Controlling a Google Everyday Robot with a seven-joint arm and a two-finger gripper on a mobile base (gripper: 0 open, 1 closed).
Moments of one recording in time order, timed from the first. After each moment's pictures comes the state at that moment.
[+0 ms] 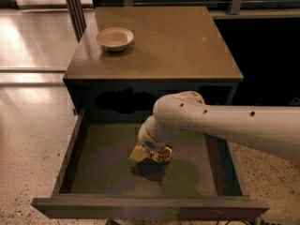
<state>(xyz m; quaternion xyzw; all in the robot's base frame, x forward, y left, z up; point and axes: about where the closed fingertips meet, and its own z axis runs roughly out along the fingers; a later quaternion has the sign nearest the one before) 0.508 0.035 0.637 -0.57 0.78 0.14 0.20</state>
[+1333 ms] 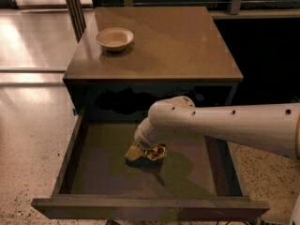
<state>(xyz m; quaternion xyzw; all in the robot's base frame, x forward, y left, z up) 0.532 0.052 0.603 -0.57 0.78 0.15 0.21</state>
